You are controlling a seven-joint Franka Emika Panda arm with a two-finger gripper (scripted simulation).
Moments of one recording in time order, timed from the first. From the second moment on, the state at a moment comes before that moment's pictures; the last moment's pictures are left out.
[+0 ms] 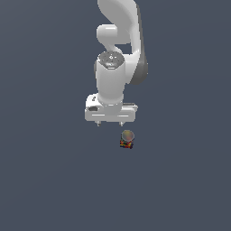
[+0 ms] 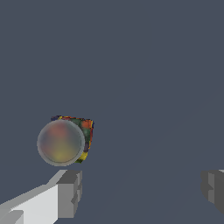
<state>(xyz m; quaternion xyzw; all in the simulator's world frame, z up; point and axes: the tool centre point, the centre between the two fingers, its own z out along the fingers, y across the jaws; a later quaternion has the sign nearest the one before) 0.008 -0.024 0.175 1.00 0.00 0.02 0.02</state>
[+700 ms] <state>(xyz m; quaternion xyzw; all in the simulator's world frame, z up) 0.005 -0.037 0.170 1.00 0.02 0.01 0.04</state>
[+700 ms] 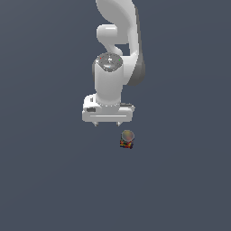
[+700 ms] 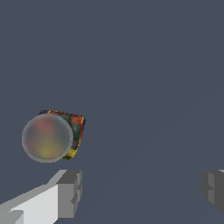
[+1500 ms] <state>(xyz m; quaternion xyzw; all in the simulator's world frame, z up) 0.013 0.024 0.133 1.00 -0.03 0.01 0.01</state>
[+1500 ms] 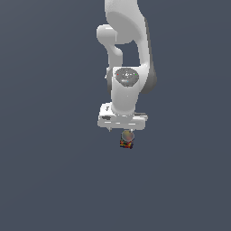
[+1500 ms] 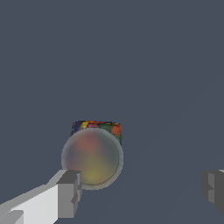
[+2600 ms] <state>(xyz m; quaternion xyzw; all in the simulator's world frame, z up) 0.013 0.062 0.080 1.00 -0.07 0.00 0.00</state>
